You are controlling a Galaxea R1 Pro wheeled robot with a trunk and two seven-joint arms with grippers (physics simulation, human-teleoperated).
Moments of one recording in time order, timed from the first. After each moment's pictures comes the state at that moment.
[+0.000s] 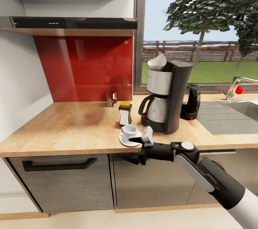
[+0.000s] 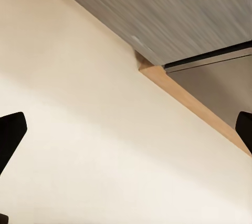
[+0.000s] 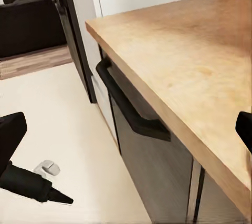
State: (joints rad) left arm -0.16 0.19 0.10 -0.37 0.71 0.06 -0.39; right arm -0.69 -0.36 0.70 -1.54 -0.65 0.43 0.61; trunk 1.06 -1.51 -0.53
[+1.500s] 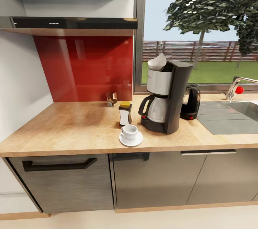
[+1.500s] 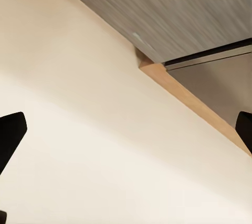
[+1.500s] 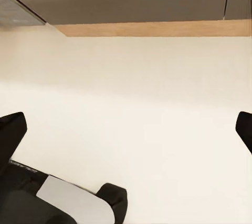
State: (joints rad) left arm -0.16 0.18 0.10 -0.36 0.71 0.06 -0.40; right arm -0.24 -0.64 0.45 -0.21 -0.72 -0.20 0.99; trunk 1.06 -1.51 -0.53
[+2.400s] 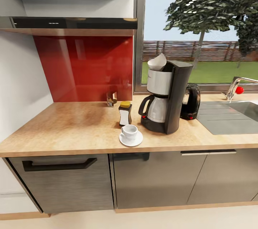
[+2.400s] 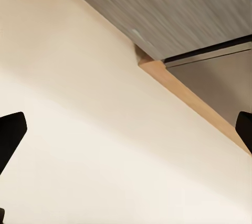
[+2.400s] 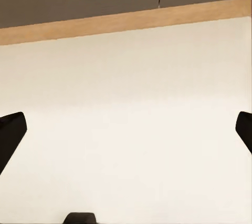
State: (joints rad) left arm -0.16 0.17 0.10 -0.36 0.71 0.06 -0.39; right arm -0.24 -0.45 0.46 -0.21 -0.71 -0.21 0.46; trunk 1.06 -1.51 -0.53
